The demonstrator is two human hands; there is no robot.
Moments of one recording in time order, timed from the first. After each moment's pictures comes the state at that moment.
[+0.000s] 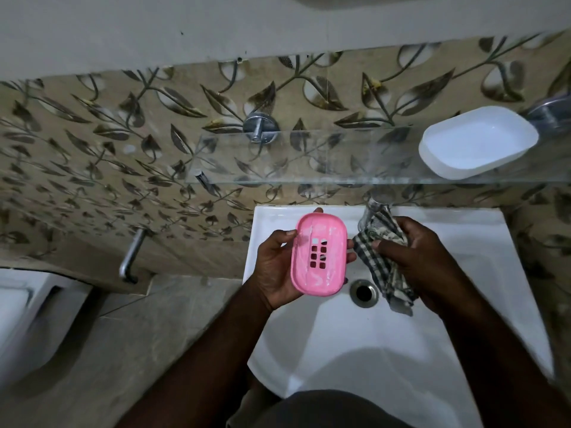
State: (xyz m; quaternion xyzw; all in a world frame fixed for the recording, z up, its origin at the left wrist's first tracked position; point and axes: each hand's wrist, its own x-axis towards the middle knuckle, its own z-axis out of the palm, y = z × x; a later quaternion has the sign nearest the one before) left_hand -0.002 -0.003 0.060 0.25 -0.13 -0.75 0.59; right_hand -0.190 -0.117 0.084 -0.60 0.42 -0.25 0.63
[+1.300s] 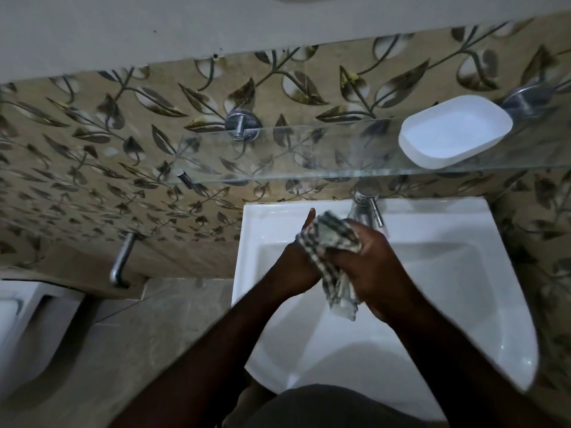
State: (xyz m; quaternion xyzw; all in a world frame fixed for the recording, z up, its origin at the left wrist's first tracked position) left_hand -0.028 -0.020 0.039 0.71 -0.38 -0.46 0.37; right_hand -0.158 -0.065 0.109 -0.54 0.35 -0.27 0.71
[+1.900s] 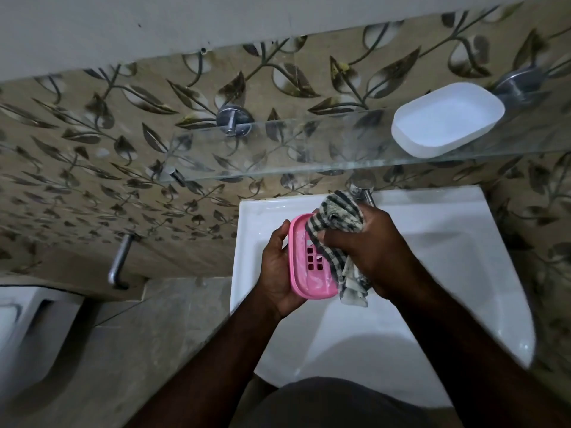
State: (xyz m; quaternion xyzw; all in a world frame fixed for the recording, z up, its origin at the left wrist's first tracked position) left_hand -0.037 -0.003 0.050 0.34 0.02 -0.70 0.63; right_hand -0.163 -0.080 0.114 -0.56 0.40 -0.26 0.68
